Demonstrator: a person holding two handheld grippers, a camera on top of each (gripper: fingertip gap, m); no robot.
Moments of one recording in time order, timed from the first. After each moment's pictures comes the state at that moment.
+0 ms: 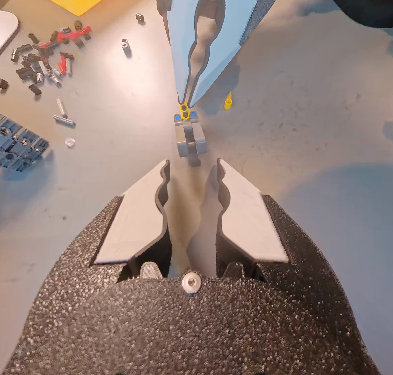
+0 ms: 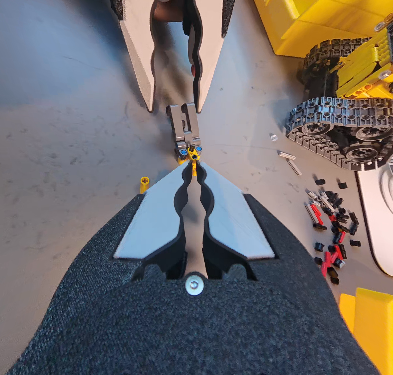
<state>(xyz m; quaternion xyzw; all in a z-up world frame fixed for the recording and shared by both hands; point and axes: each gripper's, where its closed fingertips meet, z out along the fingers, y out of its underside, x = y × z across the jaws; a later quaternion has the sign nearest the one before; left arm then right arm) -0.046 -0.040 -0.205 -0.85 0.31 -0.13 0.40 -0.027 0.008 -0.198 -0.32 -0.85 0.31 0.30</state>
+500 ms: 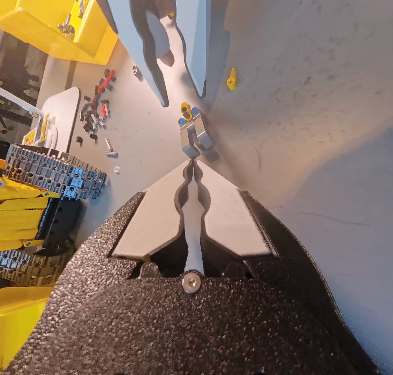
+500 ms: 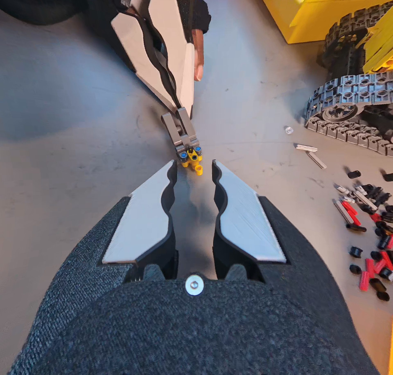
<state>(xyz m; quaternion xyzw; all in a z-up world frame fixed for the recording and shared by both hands) -0.053 -0.030 -0.208 -0.79 0.43 0.07 0.43 -0.025 0.008 -0.194 -0.36 -0.83 0.38 0.21</state>
